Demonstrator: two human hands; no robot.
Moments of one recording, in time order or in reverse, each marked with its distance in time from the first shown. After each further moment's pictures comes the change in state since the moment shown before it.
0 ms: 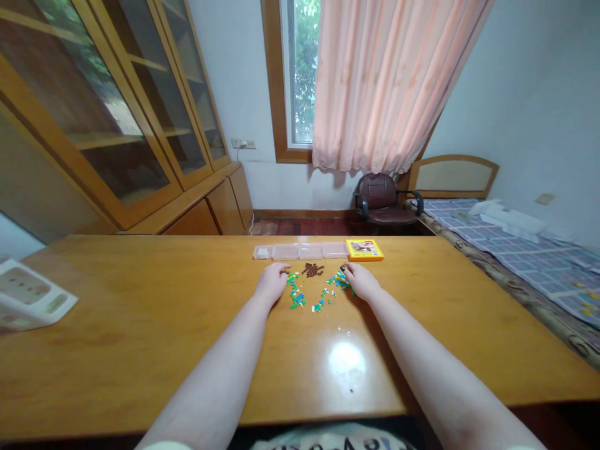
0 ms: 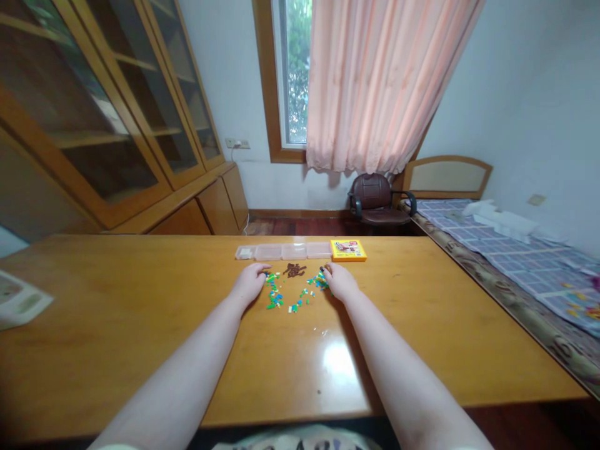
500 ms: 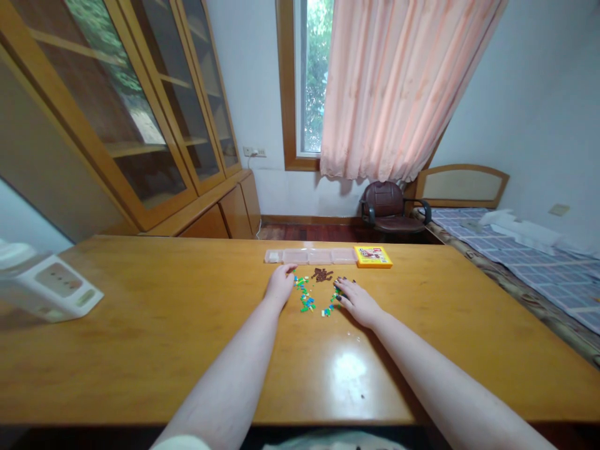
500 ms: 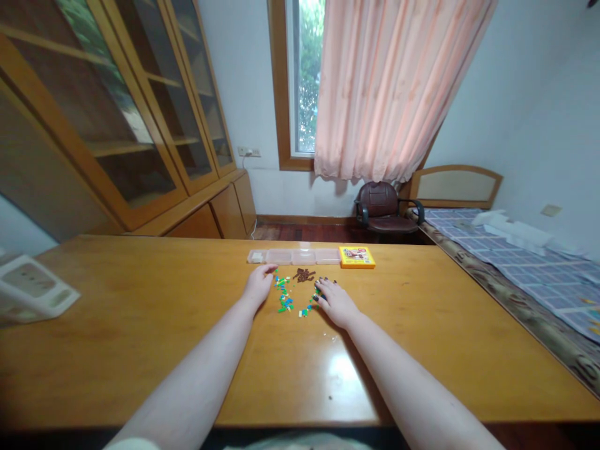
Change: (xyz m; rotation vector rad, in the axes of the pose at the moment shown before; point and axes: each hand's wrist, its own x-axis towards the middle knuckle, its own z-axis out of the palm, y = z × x) left_hand 0.001 -0.008 0.008 -0.262 0.135 -0.103; right_hand -0.036 -0.018 0.025 -0.068 -0.122 -0.327
